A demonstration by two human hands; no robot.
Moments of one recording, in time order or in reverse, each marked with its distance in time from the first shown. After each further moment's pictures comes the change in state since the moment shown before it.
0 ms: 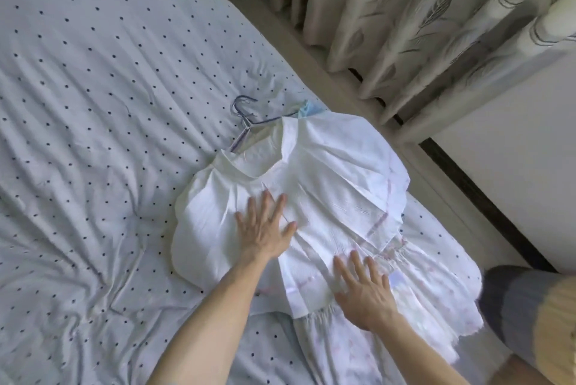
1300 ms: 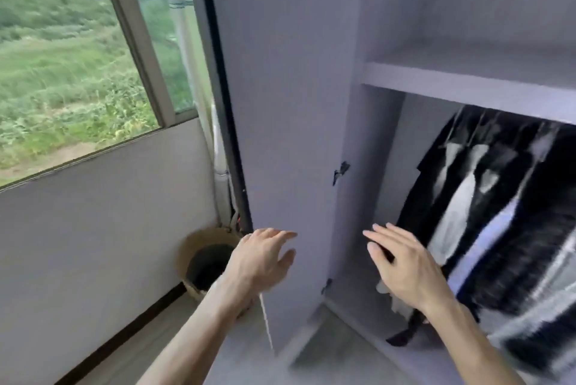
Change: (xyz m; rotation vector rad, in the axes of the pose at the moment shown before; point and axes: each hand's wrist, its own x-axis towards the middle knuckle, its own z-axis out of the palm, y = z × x) left_hand -0.668 0.608 0.150 0.680 -0.021 1.988; right_hand -0.733 0.292 0.319 0.849 1.427 1.409
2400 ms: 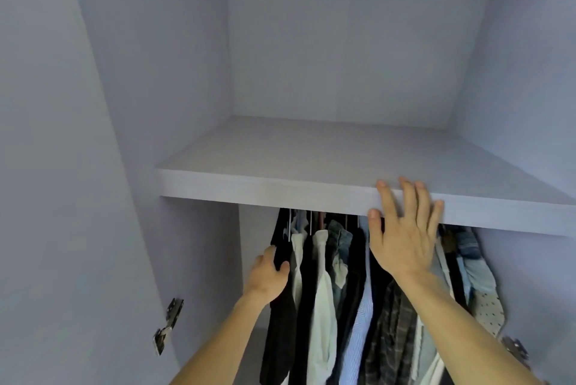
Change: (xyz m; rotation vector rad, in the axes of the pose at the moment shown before) left_hand 0.415 0.248 0.094 -0.657 -0.288 0.163; right_hand 0.186 0.226 -0.200 -0.865 0.773 0.441
